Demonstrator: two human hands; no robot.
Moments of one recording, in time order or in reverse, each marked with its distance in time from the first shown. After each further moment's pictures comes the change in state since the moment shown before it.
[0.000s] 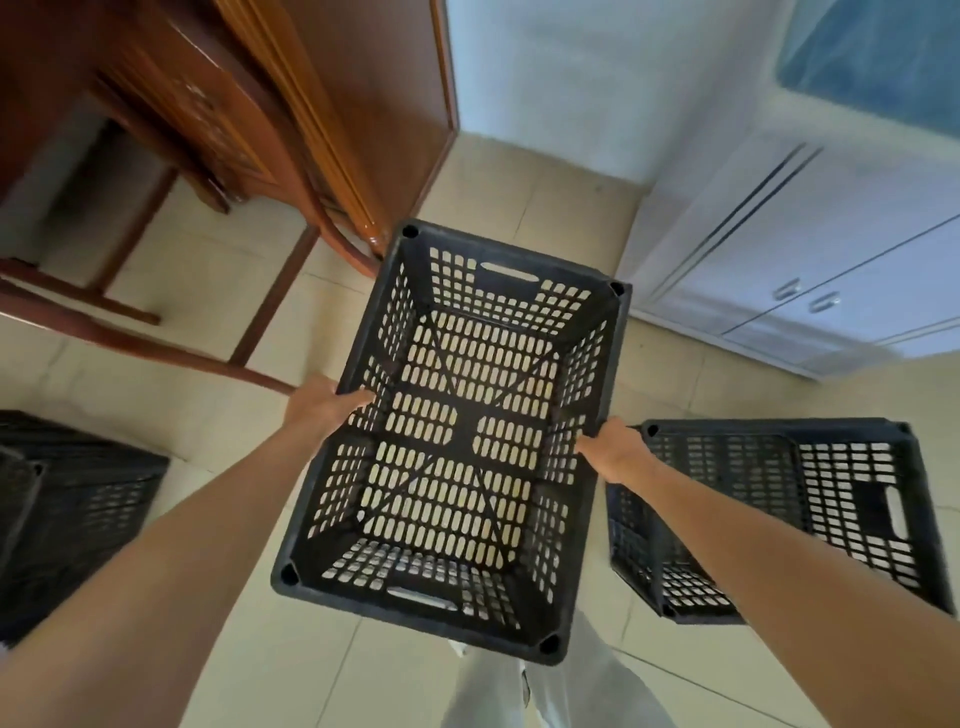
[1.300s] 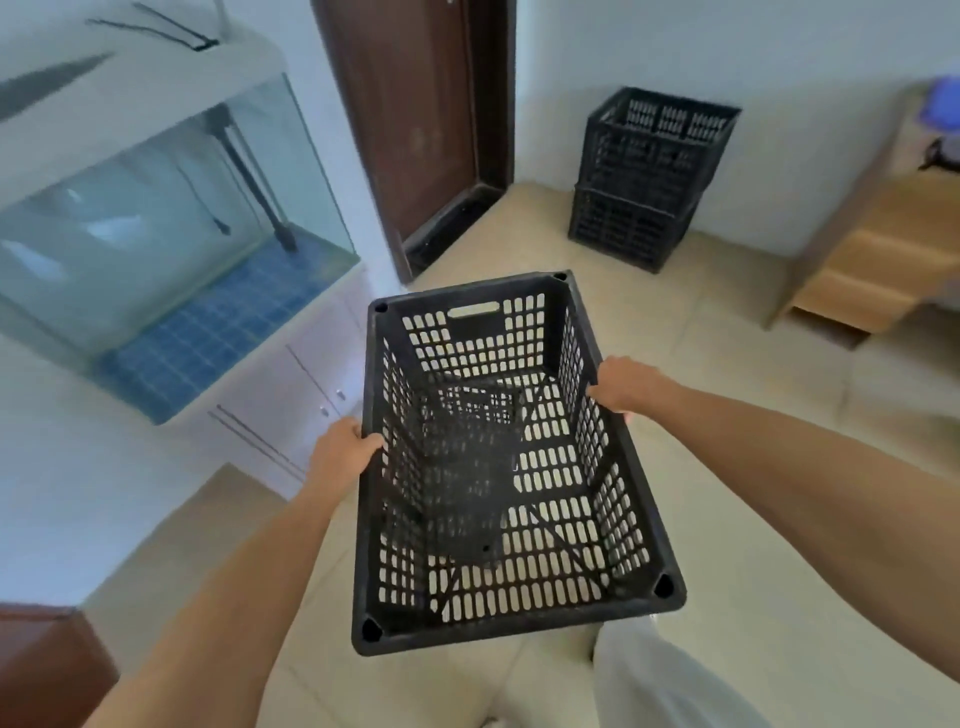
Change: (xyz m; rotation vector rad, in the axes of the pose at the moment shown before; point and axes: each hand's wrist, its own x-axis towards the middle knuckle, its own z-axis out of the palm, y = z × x) left_hand -0.468 0.233 0.105 0.562 -0.450 1.281; right_hand -0.462 0.388 -0.104 0.198 0.612 0.506
